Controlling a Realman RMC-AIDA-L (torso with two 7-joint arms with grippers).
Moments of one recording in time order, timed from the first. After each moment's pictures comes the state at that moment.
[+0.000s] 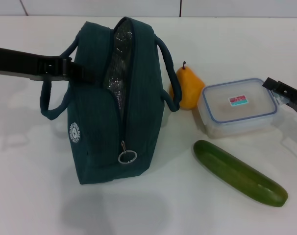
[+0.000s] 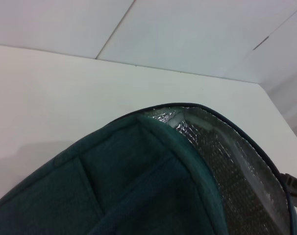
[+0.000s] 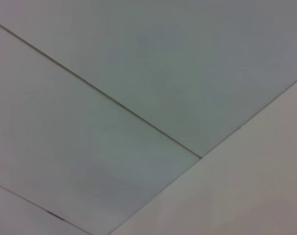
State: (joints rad) left arm -0.40 -2.08 0.90 1.55 2.15 1.75 -2.74; right arm 0.50 2.01 -0.64 -0.19 -1.54 -1.25 1.66
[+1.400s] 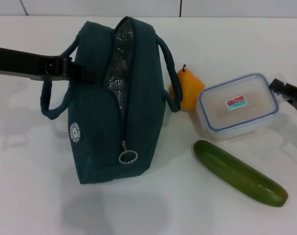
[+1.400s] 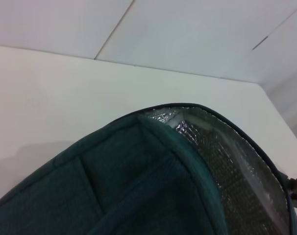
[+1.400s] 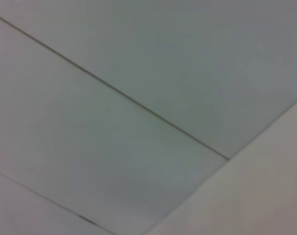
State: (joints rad) left arm -0.40 -2.08 0.90 1.56 2.14 1.75 -2.74; right arm 0.47 2.01 -0.64 -0.18 -1.51 -1.36 1.66
